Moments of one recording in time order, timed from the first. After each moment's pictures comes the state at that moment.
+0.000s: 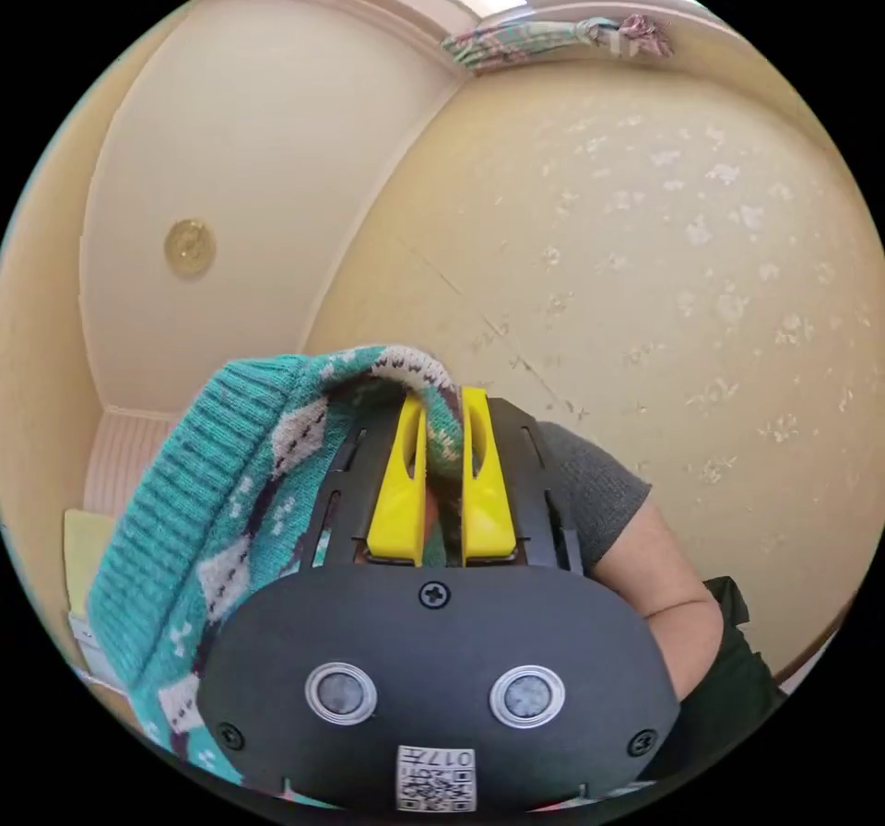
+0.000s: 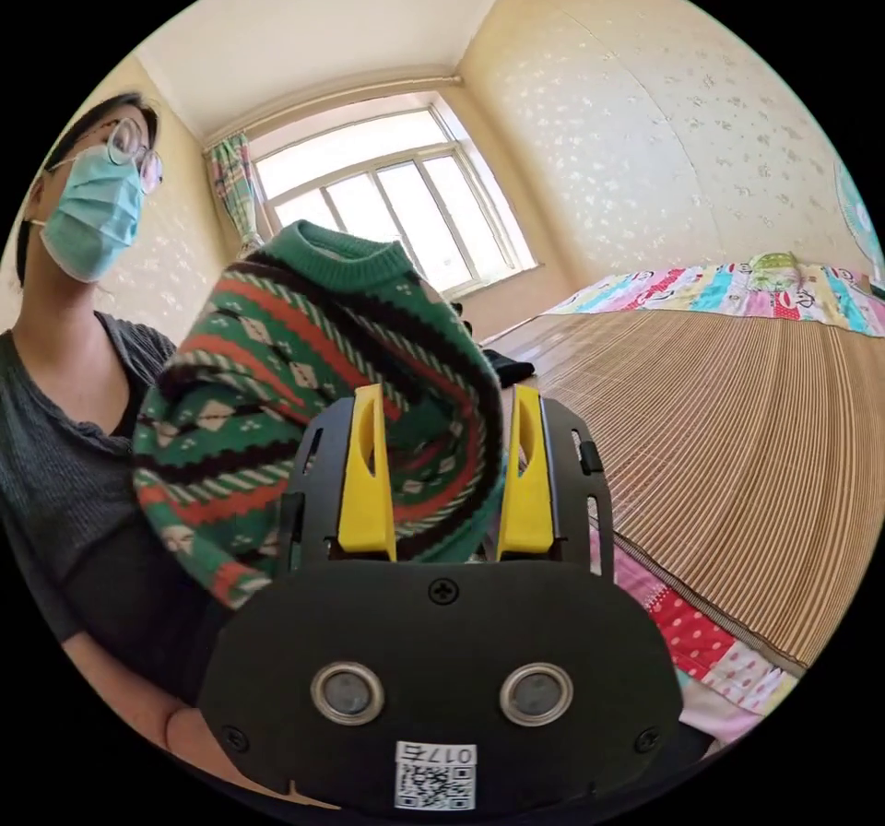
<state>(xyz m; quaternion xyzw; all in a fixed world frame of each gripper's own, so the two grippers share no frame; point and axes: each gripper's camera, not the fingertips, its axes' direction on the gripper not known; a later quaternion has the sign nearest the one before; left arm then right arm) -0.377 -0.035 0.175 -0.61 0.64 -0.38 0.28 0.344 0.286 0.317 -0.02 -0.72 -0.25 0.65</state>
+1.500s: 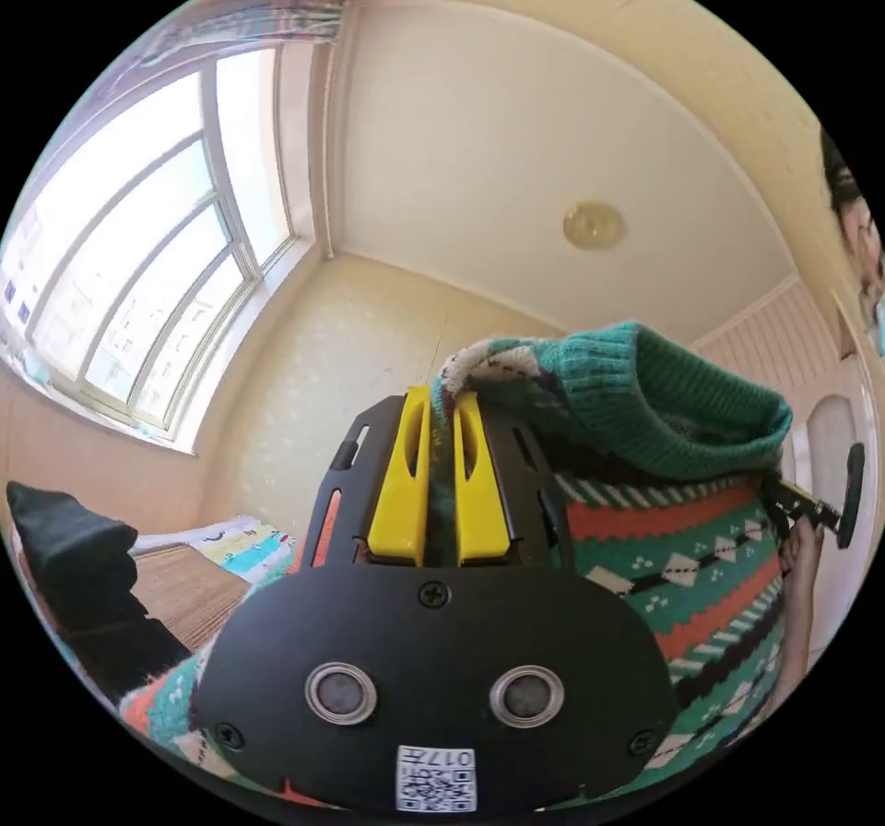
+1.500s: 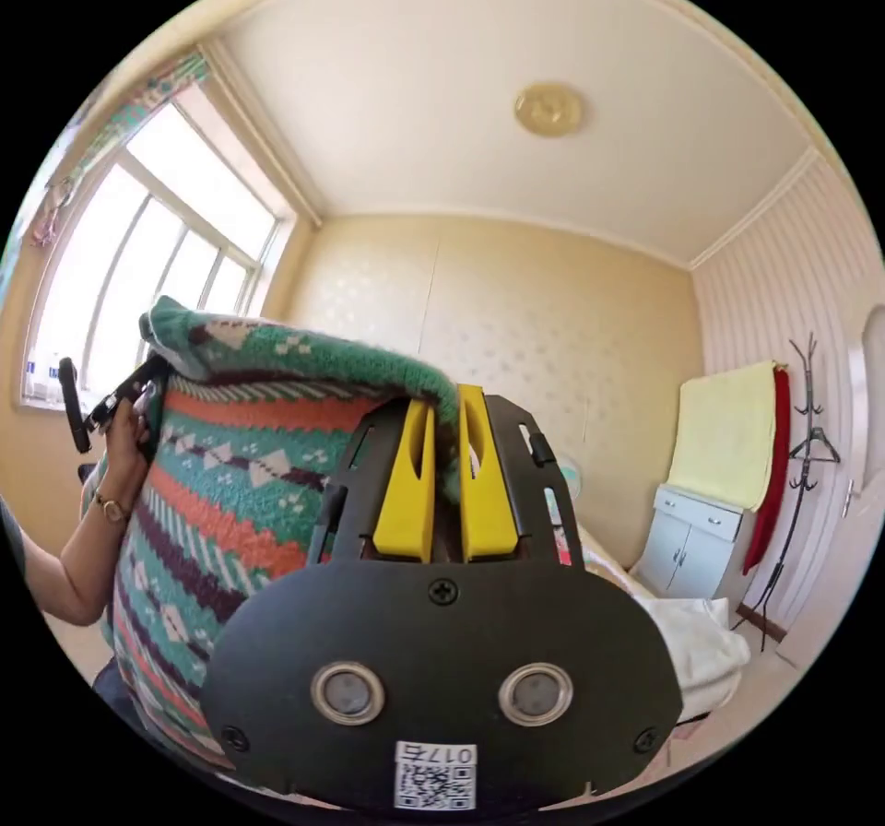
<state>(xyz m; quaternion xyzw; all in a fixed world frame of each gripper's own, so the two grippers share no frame) -0.120 0.227 0.032 -0.52 0.28 0.57 0.58 0.301 0.104 -0.033 0.28 -0.32 -0.16 0.89</state>
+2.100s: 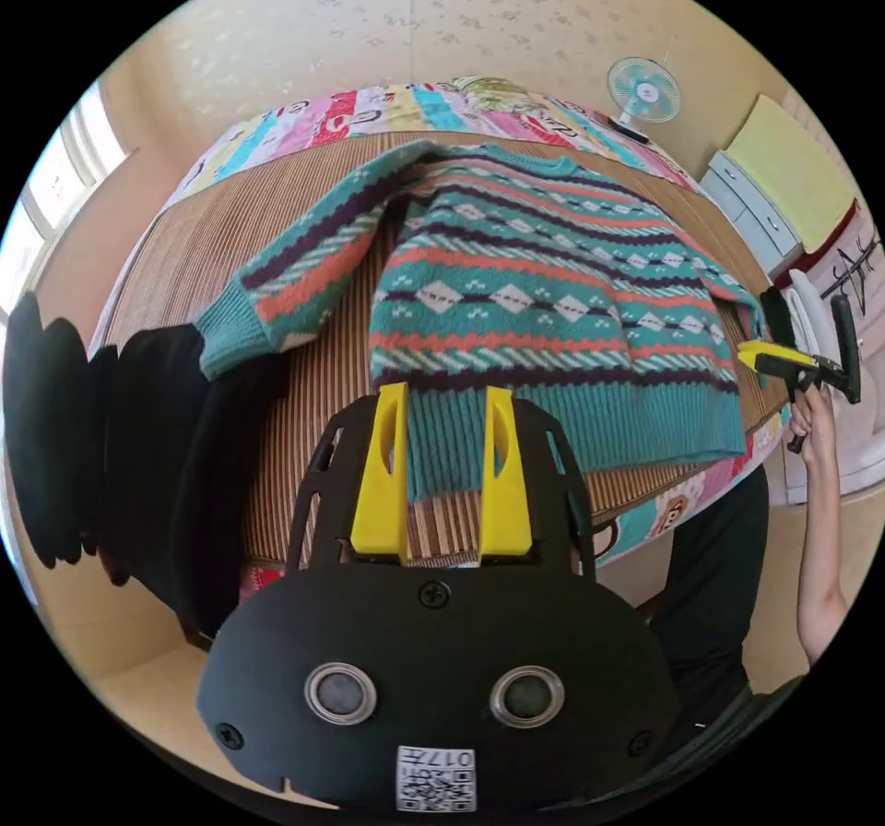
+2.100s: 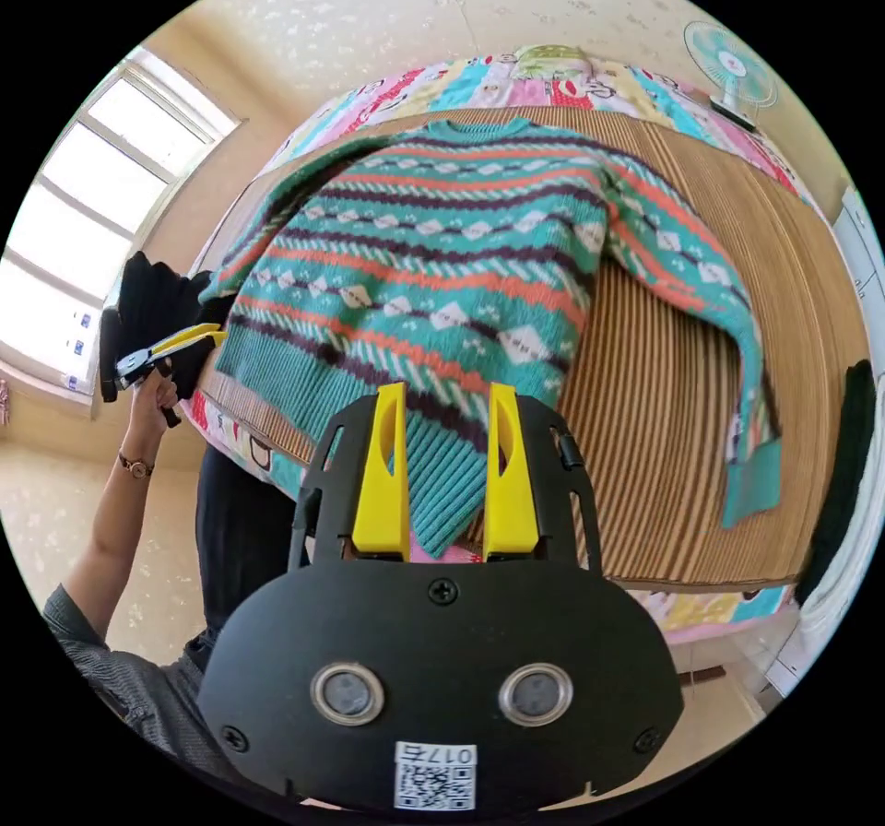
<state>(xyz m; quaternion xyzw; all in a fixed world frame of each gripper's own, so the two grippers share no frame) -0.588 0.314 0.077 -0.74 -0.18 0.64 0.10 0.029 0.239 0.383 -0.32 -0.38 -0.25 0.83</state>
